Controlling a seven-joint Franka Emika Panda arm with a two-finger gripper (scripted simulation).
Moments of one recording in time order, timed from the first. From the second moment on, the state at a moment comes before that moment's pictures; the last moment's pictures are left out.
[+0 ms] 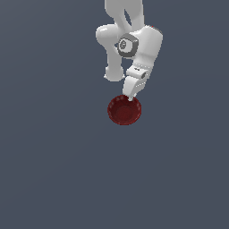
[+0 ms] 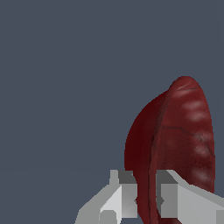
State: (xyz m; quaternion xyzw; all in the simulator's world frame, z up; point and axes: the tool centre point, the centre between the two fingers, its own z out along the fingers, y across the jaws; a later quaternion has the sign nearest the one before) arm -0.118 0.086 0.205 0.86 0.47 0.09 0.18
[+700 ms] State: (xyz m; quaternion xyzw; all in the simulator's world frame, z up) arm -0.139 0.107 0.262 0.86 0.47 0.09 0.18
